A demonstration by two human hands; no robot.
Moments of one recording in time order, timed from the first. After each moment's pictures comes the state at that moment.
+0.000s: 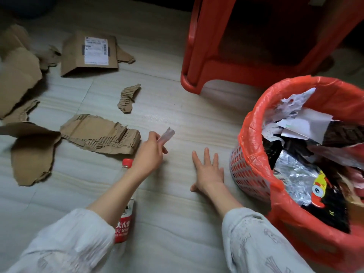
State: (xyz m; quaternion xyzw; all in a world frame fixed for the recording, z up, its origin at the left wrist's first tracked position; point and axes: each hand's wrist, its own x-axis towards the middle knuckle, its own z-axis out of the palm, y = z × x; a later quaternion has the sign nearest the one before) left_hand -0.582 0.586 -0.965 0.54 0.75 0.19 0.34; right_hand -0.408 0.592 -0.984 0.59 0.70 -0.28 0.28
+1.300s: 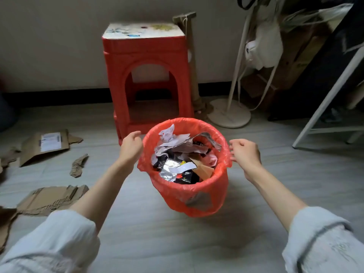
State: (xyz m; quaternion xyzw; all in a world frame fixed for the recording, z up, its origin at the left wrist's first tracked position) left_hand -0.413 0.584 -0.758 0.49 0.70 0.39 0.35; right_hand -0.146 0.535 -0.760 0.76 0.35 -0.32 -0.44
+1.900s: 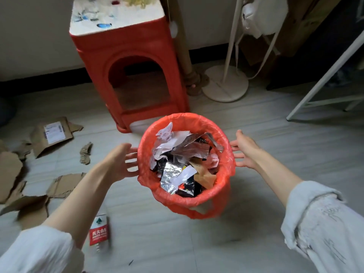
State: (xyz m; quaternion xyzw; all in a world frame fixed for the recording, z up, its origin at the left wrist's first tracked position) left_hand -0.411 0.593 -0.700 0.23 0.70 0.22 0.64; right_hand -0.097 0.576 -0.731 0.75 0.18 -0.58 -0.27
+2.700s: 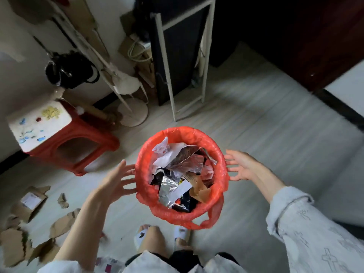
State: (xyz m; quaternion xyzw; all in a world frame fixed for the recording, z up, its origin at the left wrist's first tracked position) left_hand -0.167 0.424 -0.226 0.33 0.60 0.05 0.73; right_hand 0.144 0.269 -0.229 0.71 -0.10 -0.62 -0.33
